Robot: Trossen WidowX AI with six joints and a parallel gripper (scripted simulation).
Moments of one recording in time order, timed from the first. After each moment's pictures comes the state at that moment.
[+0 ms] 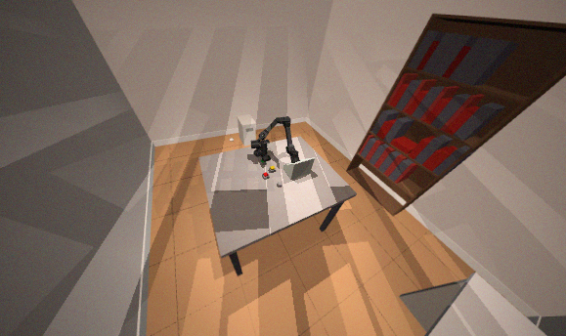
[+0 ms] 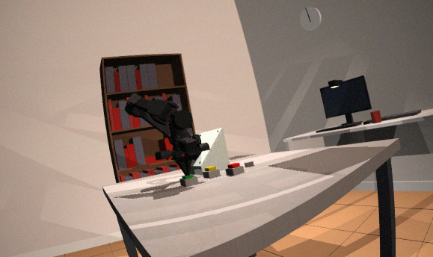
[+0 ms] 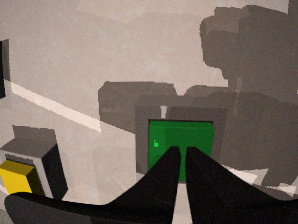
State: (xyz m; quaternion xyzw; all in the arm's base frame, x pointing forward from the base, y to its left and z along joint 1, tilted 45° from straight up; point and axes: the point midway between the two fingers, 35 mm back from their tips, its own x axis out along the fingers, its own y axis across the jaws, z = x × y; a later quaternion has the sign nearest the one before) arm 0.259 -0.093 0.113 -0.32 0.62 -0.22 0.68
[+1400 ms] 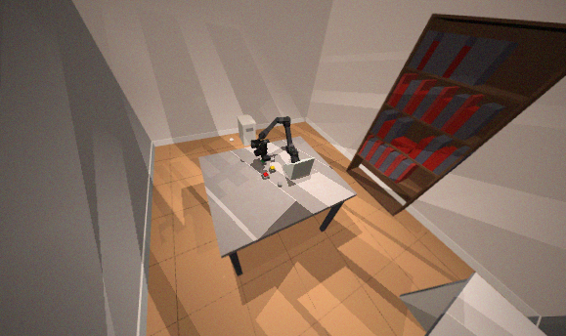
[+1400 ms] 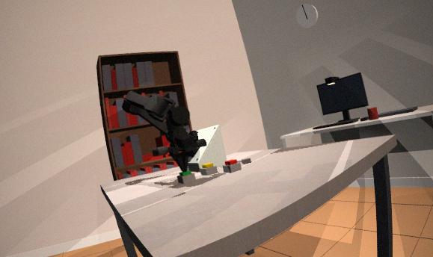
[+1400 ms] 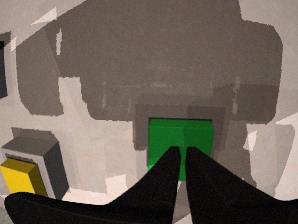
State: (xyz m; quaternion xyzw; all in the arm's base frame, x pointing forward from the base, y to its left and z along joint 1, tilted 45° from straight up) arm 0.259 -0.091 0.115 -0.32 0.62 -0.22 0.68
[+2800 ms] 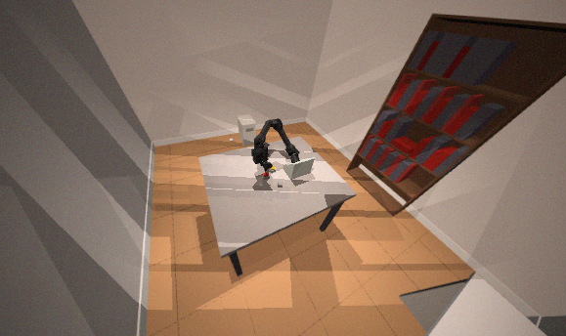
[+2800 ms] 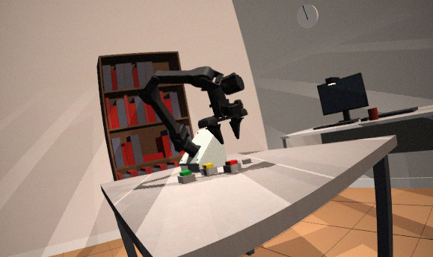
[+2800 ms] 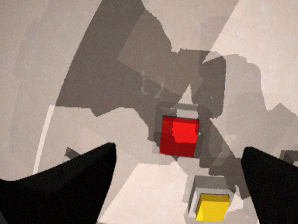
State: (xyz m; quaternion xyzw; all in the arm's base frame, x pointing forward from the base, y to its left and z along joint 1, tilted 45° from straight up) arm 0.297 0.086 0.053 -0.31 0.63 -0.16 0.70
